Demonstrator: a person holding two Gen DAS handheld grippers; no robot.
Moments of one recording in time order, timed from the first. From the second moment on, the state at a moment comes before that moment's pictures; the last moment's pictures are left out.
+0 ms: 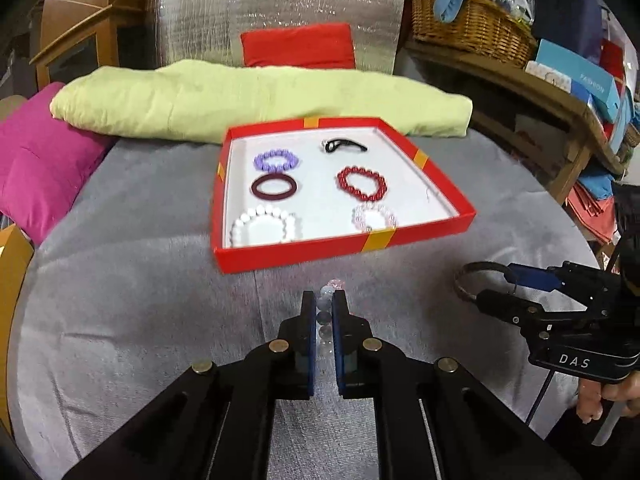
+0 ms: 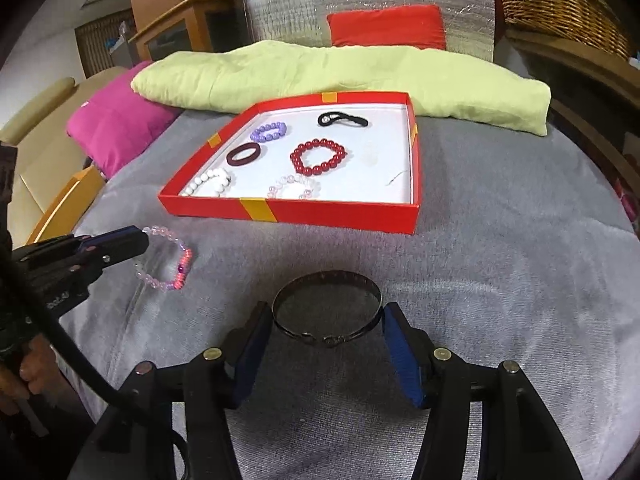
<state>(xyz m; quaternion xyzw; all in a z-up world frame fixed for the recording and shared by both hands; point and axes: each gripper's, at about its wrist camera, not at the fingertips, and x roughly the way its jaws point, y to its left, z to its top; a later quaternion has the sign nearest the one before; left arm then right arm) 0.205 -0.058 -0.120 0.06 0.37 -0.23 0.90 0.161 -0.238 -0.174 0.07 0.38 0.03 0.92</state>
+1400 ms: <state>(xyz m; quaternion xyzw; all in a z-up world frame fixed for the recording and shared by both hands) 0.212 -0.059 -0.092 0.03 0.33 -0.22 0.92 0.189 -0.244 -0.193 0.10 0.41 0.00 0.91</state>
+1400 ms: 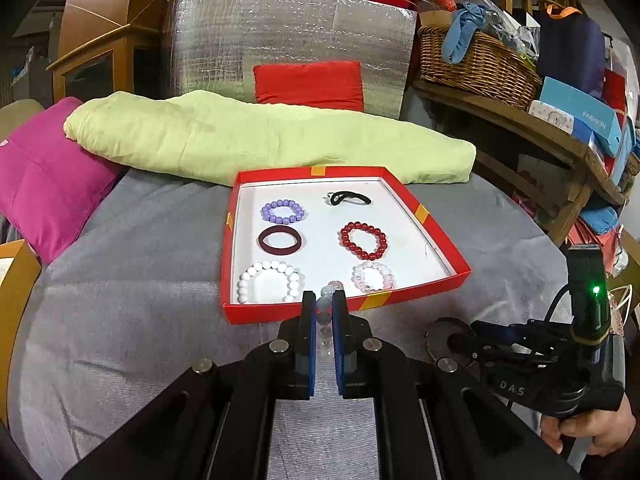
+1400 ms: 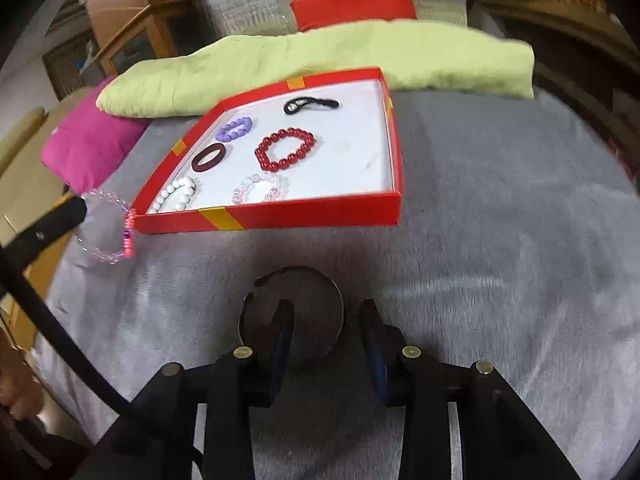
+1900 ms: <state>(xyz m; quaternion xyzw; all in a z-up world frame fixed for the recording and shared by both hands) 0.217 -0.057 -0.088 0.04 0.32 -0.20 0.93 0.175 -0.240 -0.155 0.12 0.34 0.02 0.93</state>
